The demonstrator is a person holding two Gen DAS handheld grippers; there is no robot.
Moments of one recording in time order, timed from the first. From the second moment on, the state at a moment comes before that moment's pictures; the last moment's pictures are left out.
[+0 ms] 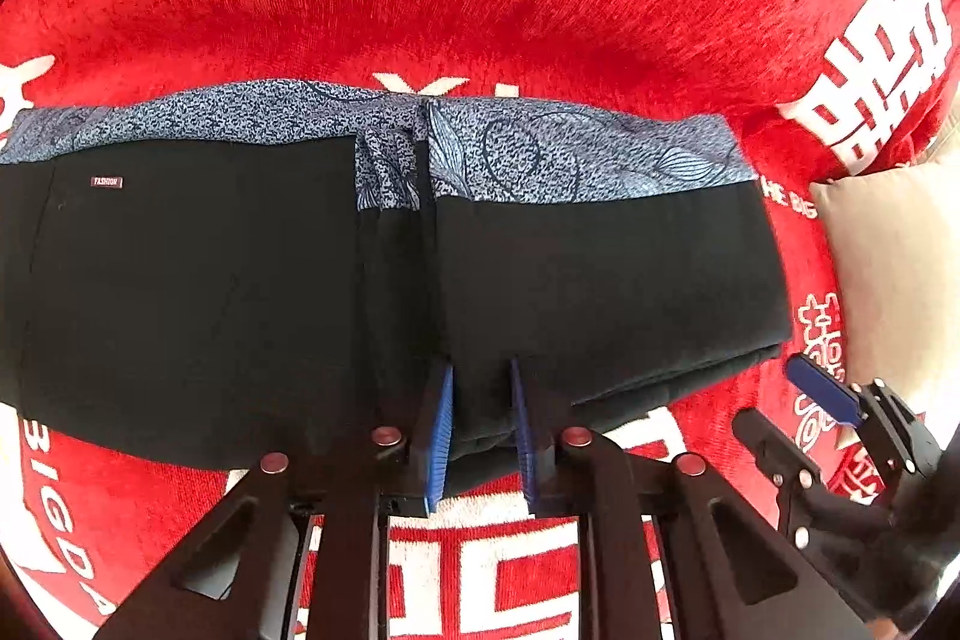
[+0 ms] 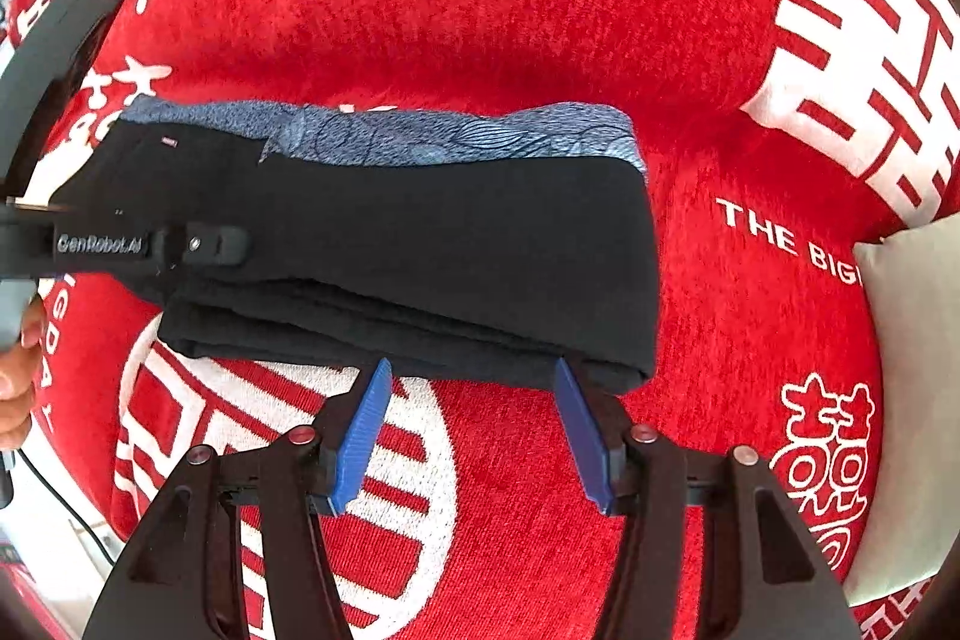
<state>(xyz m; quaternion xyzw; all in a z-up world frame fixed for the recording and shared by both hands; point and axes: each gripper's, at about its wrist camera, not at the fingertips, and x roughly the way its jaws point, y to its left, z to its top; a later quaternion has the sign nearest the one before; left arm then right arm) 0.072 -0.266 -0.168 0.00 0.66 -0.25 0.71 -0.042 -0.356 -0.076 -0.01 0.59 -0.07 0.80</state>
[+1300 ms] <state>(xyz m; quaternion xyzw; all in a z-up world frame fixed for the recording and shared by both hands) 0.100 -0.310 -0.199 0.11 0.62 -0.16 0.76 0.108 -0.454 -0.137 0.03 0.64 -0.07 0.77</state>
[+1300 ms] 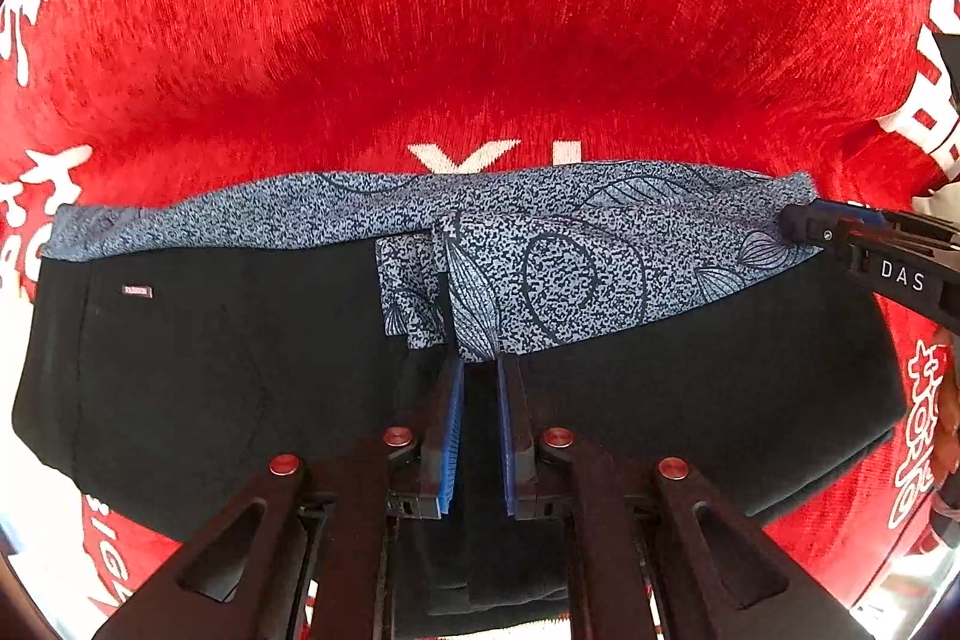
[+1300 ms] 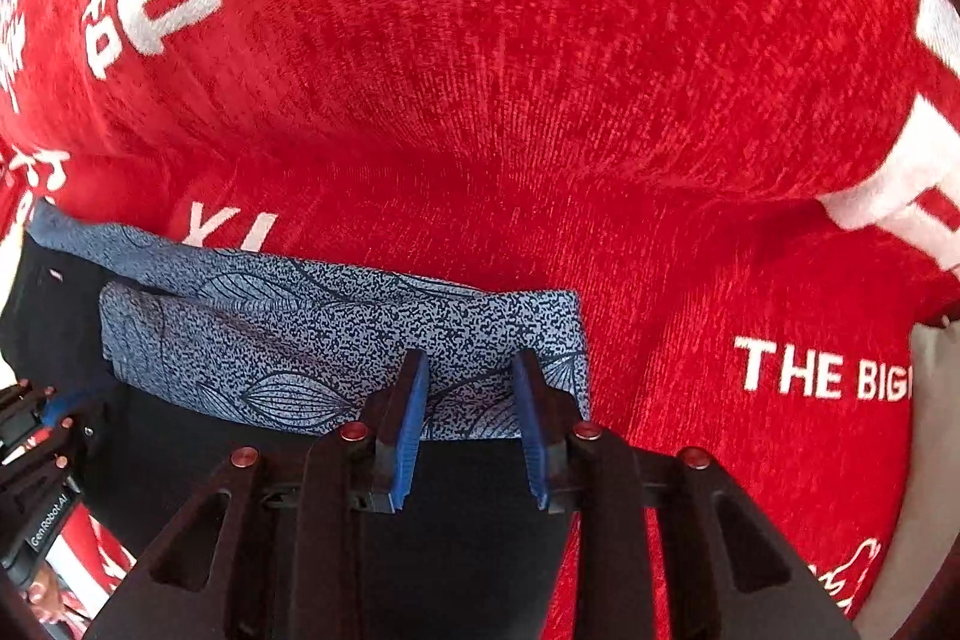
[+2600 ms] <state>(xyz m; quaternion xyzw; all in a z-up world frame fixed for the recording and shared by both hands) 0.037 -0.178 -0.149 0.03 0.66 -0.06 0.75 0.040 -0.330 -0.070 0.00 0.67 -0.07 0.74</state>
